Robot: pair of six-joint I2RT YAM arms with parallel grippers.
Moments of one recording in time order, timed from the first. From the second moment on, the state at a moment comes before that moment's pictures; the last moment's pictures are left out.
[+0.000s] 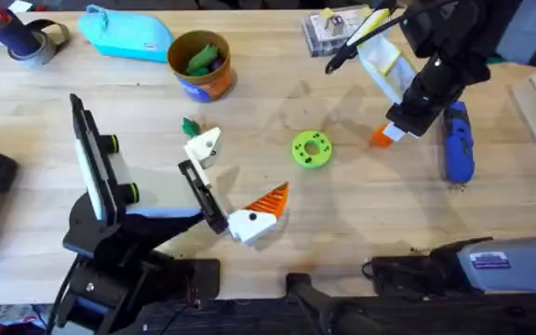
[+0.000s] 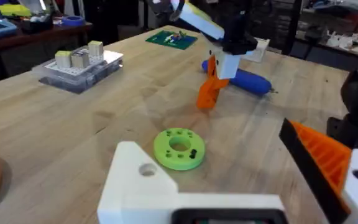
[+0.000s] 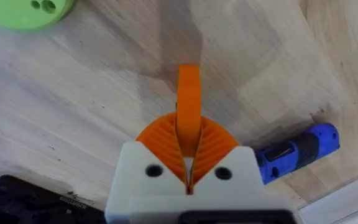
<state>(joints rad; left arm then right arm) -0.32 0.00 0.01 -0.06 0.71 -0.06 0.19 1.57 1.16 -1.13 0.13 -0.62</state>
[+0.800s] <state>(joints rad) -0.32 0.00 0.01 -0.06 0.71 -0.06 0.19 1.04 1.18 -1.03 -0.26 -0.54</state>
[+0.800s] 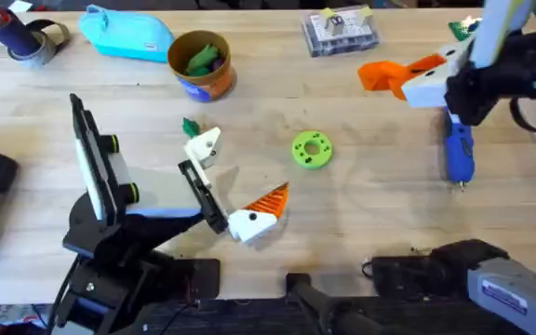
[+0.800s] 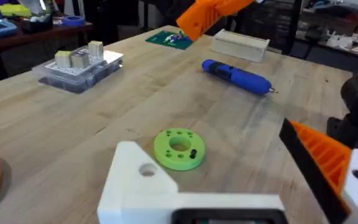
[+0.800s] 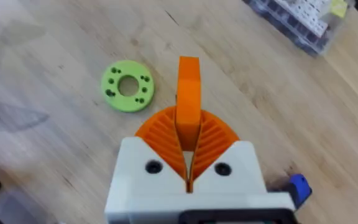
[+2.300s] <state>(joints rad) -0.32 0.00 0.01 -0.06 0.71 -0.06 0.43 1.73 0.90 -0.29 -1.51 0.35</state>
